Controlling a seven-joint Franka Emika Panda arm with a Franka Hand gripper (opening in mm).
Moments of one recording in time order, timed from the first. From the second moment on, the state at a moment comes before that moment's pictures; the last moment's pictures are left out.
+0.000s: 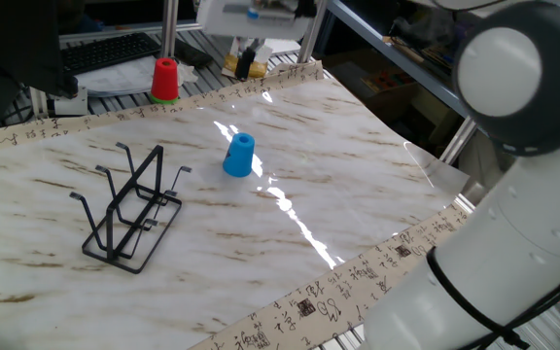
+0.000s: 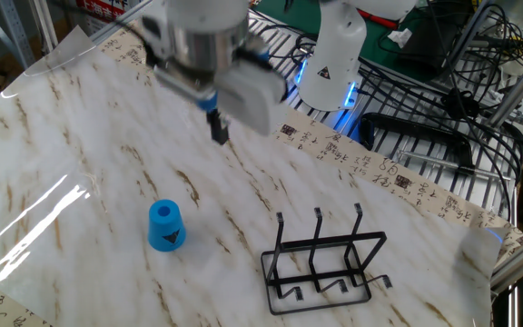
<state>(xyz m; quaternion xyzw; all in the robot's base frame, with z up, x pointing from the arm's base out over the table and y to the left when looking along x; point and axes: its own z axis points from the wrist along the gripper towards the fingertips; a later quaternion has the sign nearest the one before) 0.548 -0.007 0.373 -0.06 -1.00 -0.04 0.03</state>
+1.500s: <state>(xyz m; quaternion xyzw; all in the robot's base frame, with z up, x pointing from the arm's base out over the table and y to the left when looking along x) 0.587 -0.023 0.207 -0.01 -1.00 0.00 -0.01</state>
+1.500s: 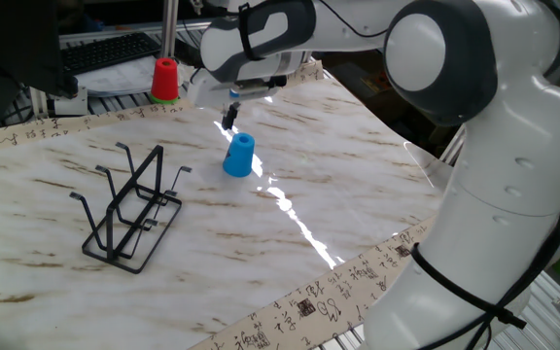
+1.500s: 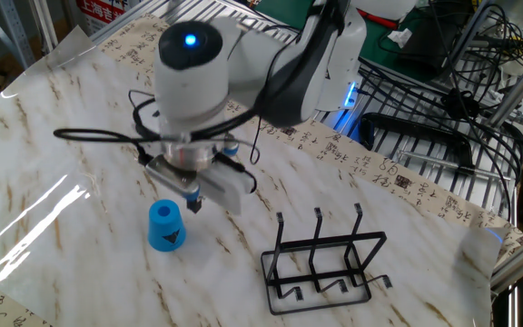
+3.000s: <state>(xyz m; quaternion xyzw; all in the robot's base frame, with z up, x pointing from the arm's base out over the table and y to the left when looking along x) 0.589 -0.025 0.204 -0.11 -0.99 0.00 0.01</state>
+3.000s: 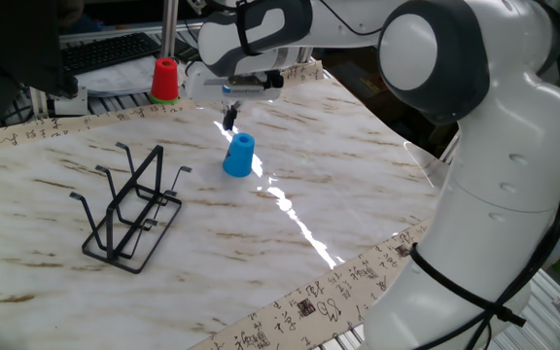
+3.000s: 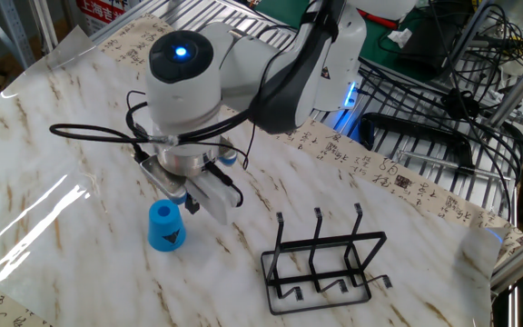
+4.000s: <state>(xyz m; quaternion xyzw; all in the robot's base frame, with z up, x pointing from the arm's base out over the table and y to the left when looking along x) 0.597 -0.075 0.180 -0.04 -1.00 0.01 0.00</state>
